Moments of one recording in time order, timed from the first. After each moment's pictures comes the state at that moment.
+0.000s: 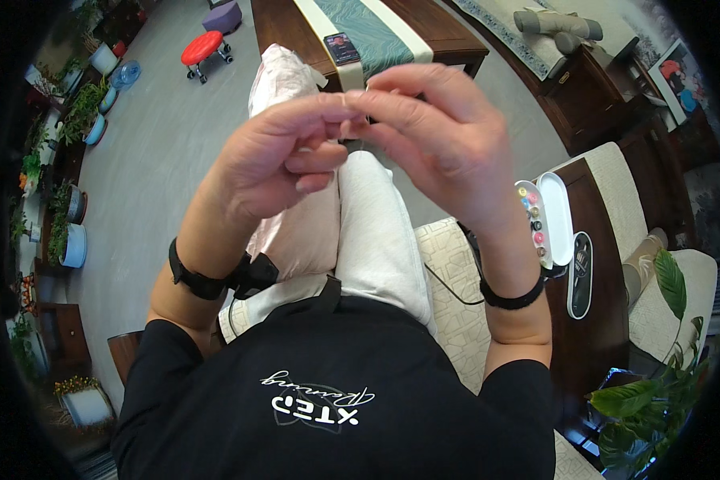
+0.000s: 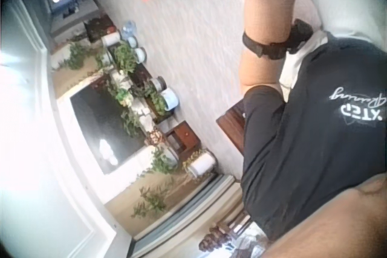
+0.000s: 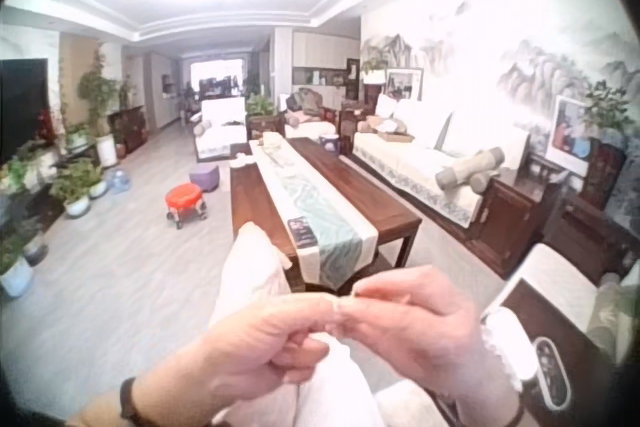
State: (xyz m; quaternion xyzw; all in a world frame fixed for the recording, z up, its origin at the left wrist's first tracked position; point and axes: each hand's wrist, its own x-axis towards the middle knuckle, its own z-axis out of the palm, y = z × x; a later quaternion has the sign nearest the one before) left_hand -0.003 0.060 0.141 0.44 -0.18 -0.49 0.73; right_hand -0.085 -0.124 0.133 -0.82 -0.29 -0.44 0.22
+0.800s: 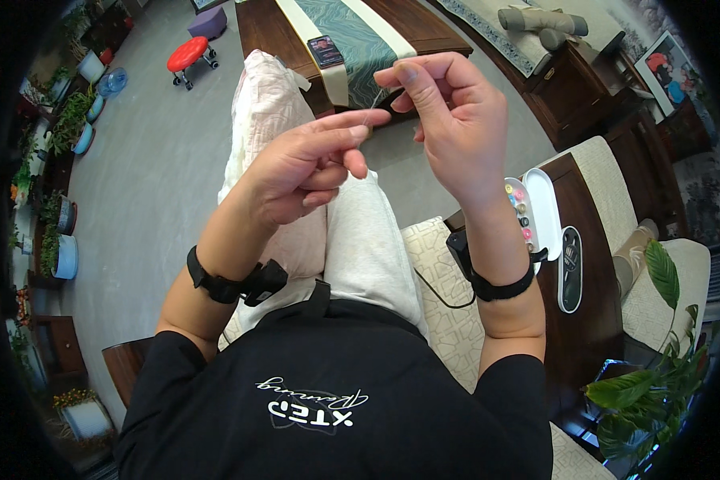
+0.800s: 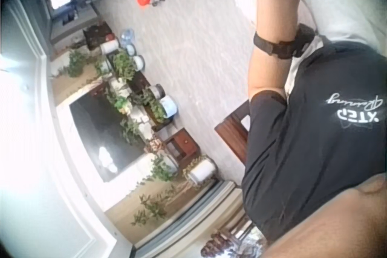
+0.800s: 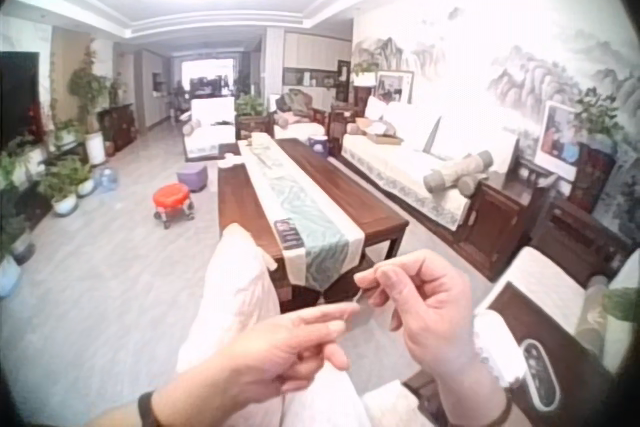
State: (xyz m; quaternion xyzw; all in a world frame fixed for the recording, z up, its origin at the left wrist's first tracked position) left_hand 0.000 0.039 0.109 0.45 -0.18 -0.50 0.72; right_hand -0.078 -0.132 0.122 -0.73 -0.07 -0.36 0.57
